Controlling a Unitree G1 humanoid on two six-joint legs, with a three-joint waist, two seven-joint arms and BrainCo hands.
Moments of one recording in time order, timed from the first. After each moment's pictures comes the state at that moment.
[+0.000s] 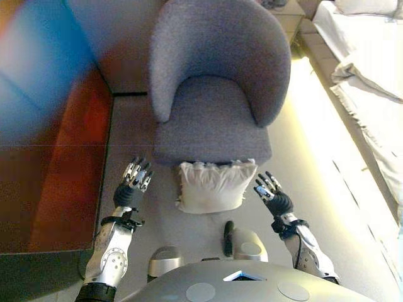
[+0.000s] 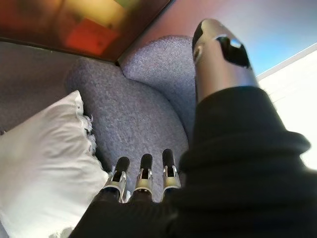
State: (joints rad) left arm 0.34 0.32 -0.08 0.06 -0.90 -0.12 -0.13; right arm 0.30 -0.28 0.17 0.20 0.77 -0.02 0.15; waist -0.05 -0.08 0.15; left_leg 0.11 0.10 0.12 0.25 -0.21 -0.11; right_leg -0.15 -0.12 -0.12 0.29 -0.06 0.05
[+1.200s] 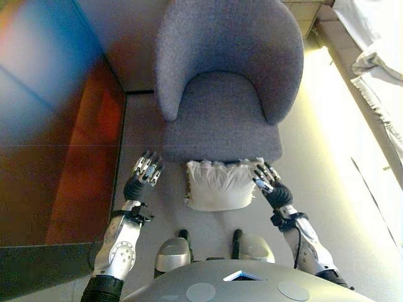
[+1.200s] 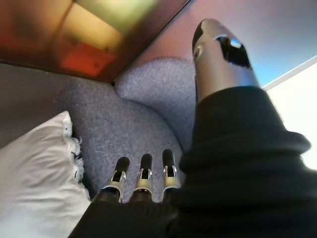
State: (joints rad) left arm 0.30 0.34 -0.10 0.06 -0.88 -0.13 -0.16; right arm 0.26 -0.28 0.22 0.20 0.78 -0.09 0.12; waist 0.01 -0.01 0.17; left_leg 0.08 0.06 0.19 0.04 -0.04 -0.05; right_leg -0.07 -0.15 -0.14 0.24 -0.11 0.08
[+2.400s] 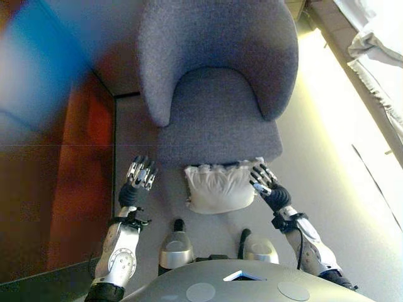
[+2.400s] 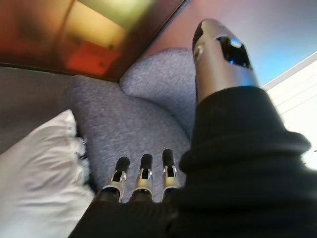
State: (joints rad) left arm 0.32 0.27 -0.11 0.07 -0.94 -0.18 -0.13; right arm 0.24 -0.33 0.25 0.20 0.78 -0.07 0.16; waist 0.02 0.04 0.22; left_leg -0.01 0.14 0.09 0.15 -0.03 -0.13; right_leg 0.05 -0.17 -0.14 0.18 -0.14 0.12
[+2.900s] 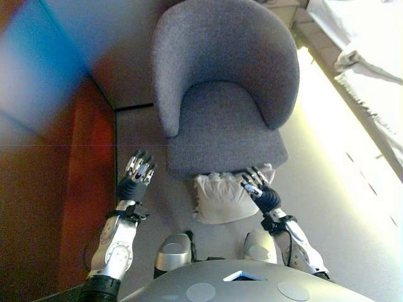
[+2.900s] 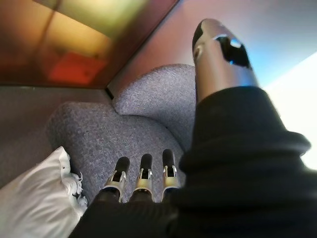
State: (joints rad) left arm 0.33 0.34 -0.10 0.07 -0.92 -0.16 -0.13; right arm 0.28 -0.24 0.26 0.20 0.76 -0.06 0.17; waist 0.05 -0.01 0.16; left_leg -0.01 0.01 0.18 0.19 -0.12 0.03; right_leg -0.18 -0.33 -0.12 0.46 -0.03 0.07
